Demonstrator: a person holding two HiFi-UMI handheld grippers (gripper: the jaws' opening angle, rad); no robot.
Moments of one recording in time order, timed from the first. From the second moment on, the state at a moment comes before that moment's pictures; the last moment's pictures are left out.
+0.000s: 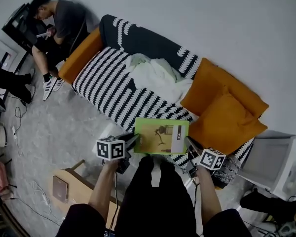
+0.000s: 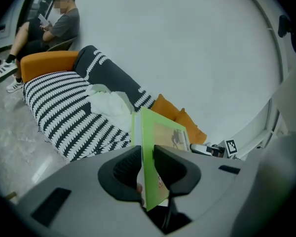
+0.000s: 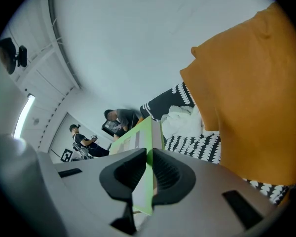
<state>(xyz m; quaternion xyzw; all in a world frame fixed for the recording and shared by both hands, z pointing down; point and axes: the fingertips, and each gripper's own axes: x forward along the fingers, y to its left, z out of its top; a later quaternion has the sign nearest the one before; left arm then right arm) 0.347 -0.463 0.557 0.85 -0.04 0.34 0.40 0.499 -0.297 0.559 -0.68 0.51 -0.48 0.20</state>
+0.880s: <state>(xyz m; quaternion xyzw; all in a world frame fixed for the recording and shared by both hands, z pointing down) 0.412 -0.546 0.650 0.84 -0.05 0.36 0.40 0.564 -0.384 0.653 -0.66 0.52 -0.51 0.16</state>
